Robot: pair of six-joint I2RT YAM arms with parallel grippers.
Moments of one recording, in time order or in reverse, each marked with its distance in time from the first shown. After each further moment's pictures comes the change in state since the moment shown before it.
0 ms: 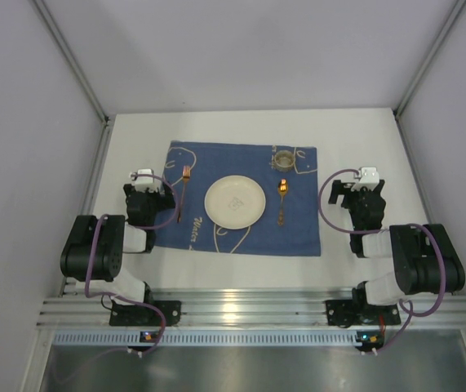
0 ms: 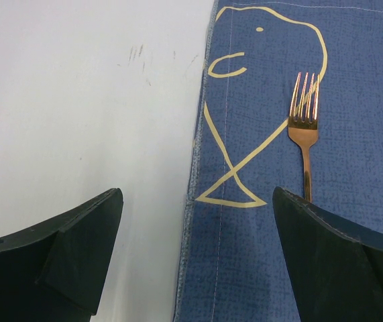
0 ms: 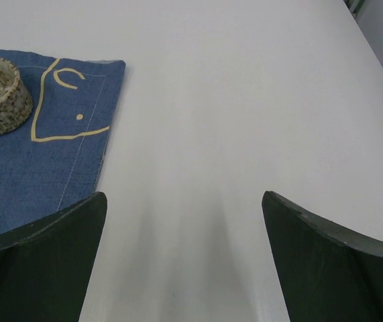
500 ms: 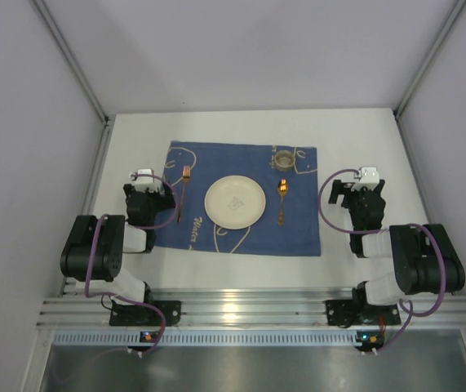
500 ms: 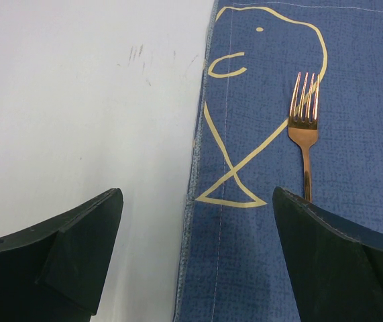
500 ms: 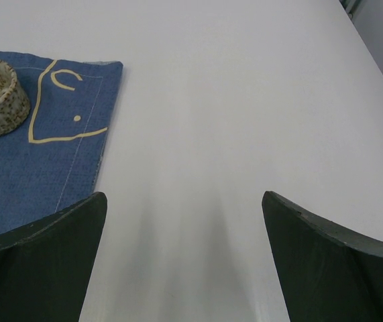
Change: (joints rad) left arm 0.000 0.000 0.000 0.000 0.000 0.000; right arm 0.005 0.000 0.000 0.005 0.008 -0.001
